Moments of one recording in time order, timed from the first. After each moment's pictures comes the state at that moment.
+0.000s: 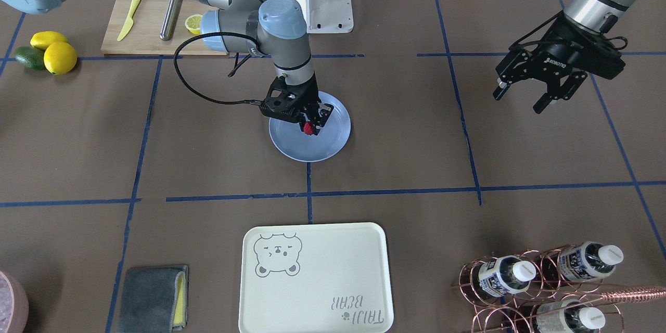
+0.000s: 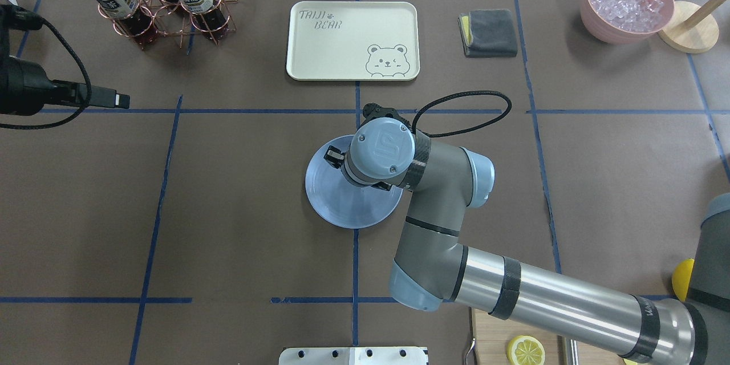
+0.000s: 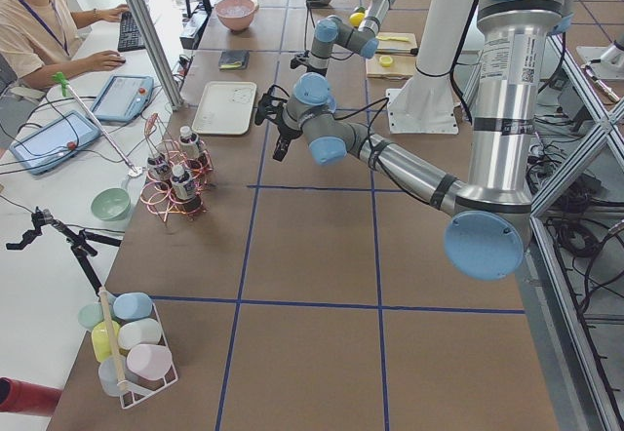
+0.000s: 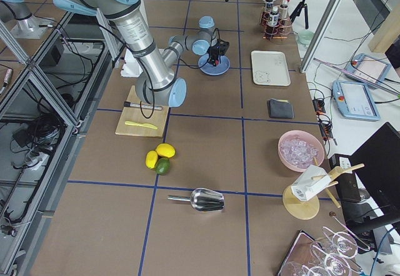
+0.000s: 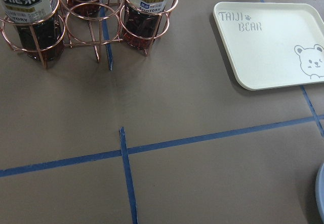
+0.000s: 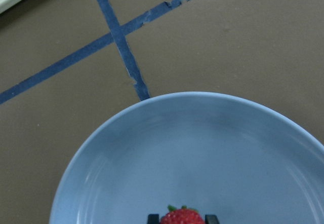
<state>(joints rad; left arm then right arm) -0.97 -1.61 -1.97 -2.22 -2.08 -0.91 0.42 -0.81 1.46 -1.30 1.69 1.75</state>
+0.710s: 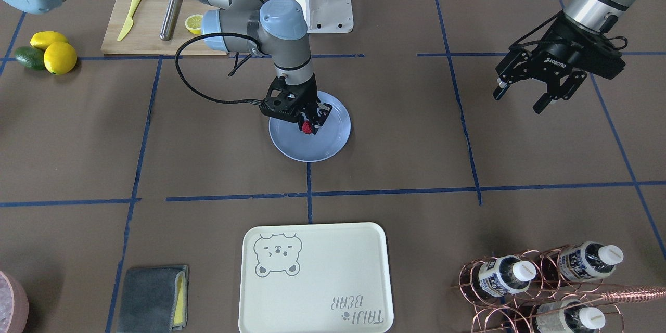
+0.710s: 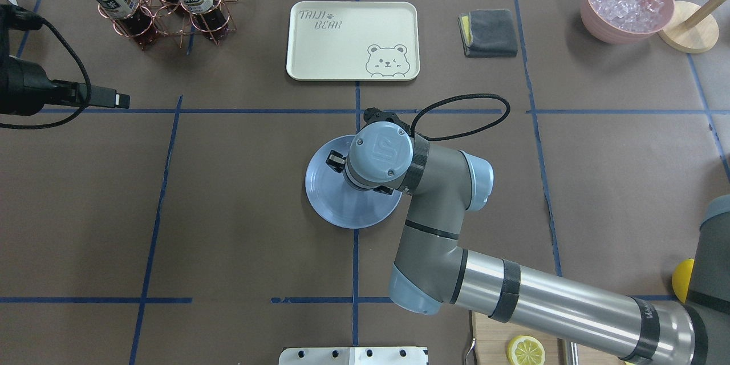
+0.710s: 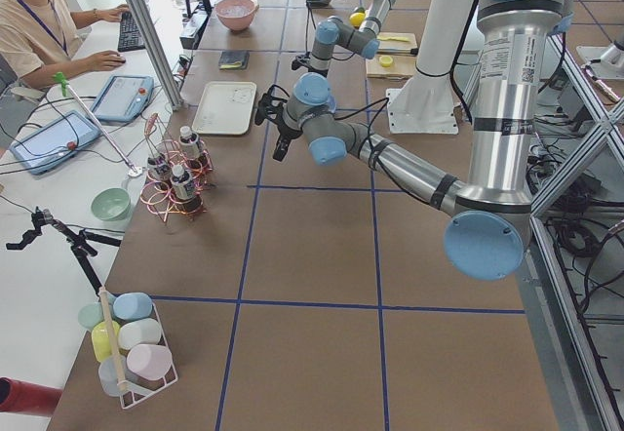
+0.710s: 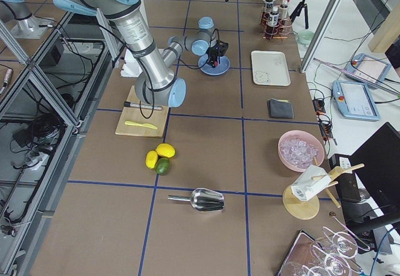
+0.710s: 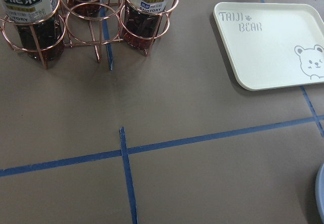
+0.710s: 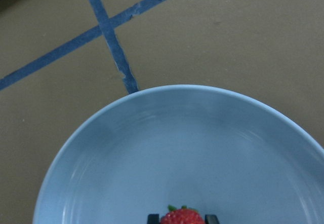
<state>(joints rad) -0.97 -1.61 -1.97 -2.22 -2.08 -0.91 0.42 -0.81 1.46 -1.32 1.69 1.75</state>
